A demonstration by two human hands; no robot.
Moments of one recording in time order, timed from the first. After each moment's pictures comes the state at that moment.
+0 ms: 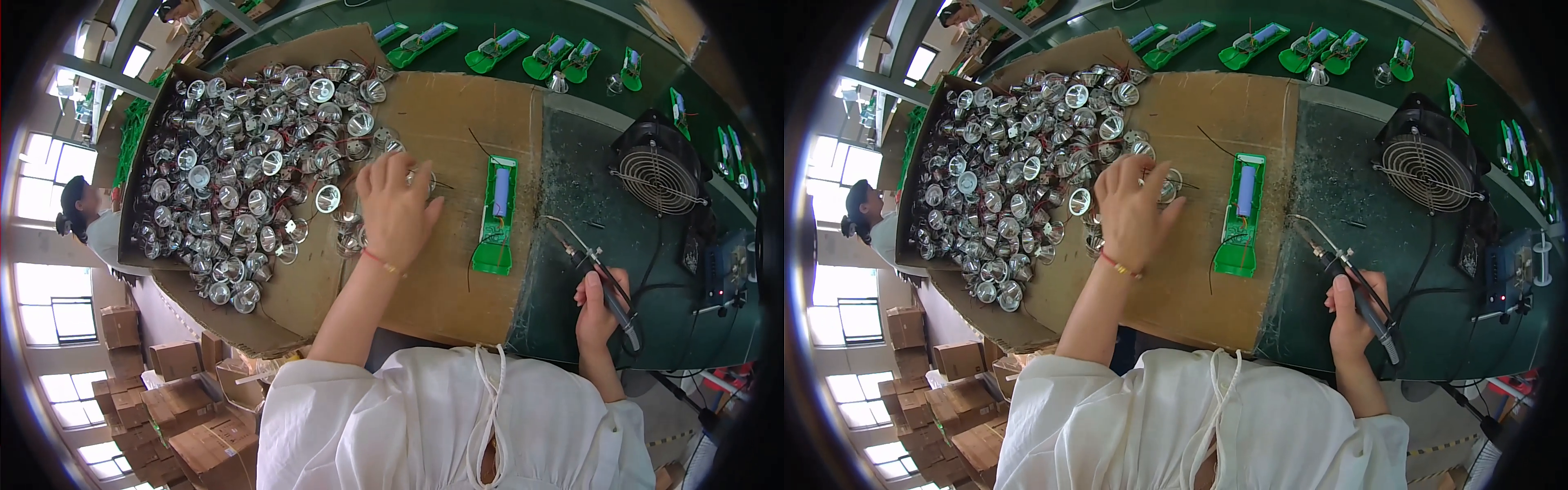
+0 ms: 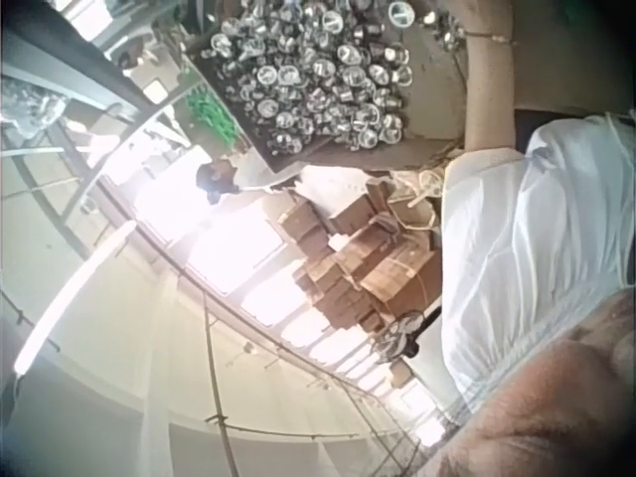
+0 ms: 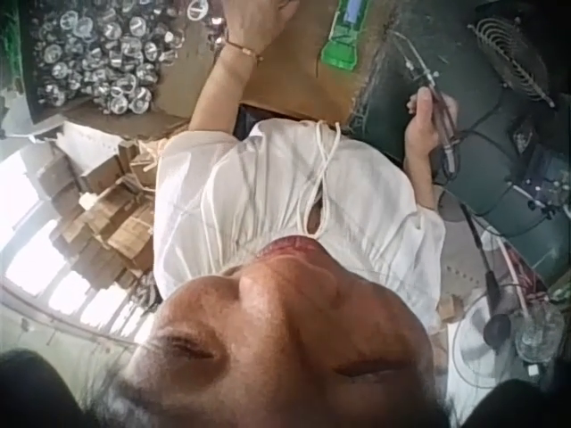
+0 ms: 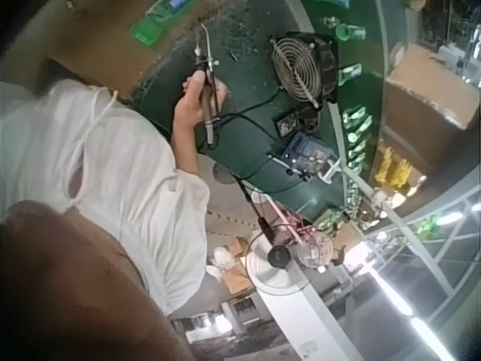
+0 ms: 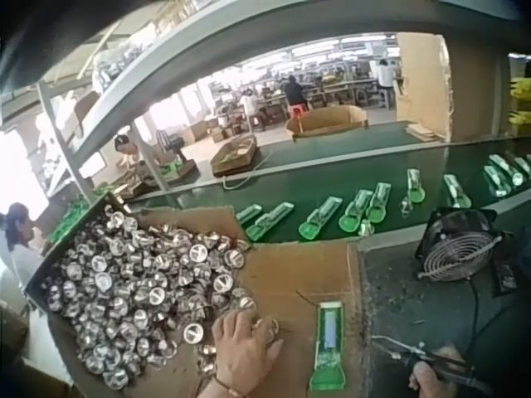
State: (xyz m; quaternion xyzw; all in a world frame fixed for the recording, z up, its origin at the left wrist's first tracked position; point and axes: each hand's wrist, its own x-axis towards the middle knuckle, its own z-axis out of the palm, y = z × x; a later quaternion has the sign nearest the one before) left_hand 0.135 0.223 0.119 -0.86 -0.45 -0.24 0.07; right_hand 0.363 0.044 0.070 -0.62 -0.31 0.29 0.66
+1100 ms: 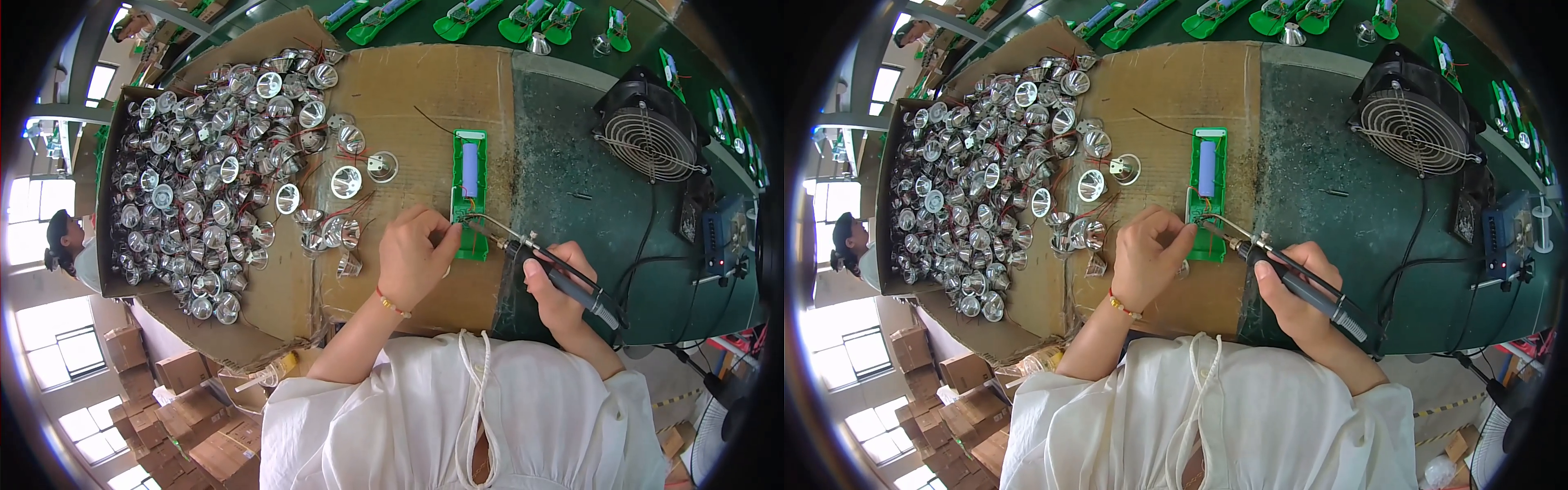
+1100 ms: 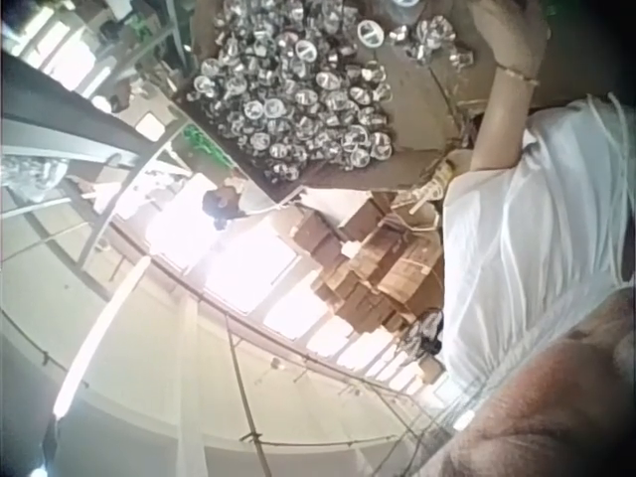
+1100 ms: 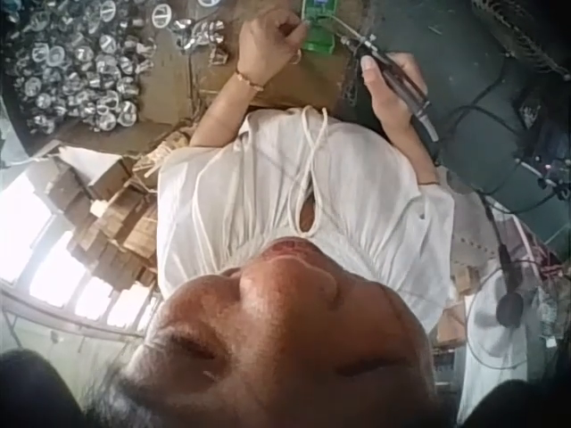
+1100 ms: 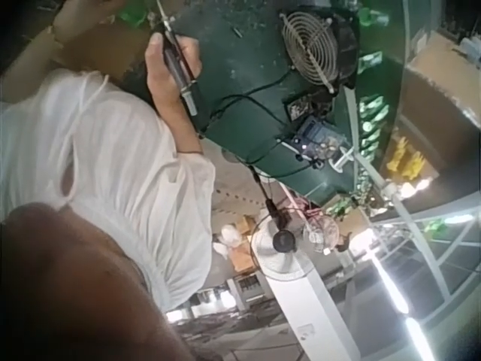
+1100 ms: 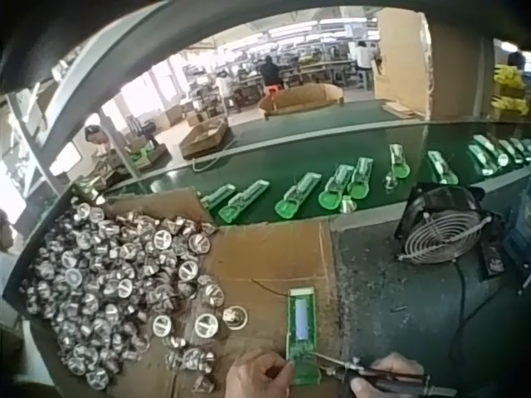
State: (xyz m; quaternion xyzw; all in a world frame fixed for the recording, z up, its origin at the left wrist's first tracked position) left_hand 0.165 0.173 0.089 -0.78 -0.47 -0.26 -0.32; right_hand 0.342 0.061 0.081 -0.62 -0.42 0.33 0.57
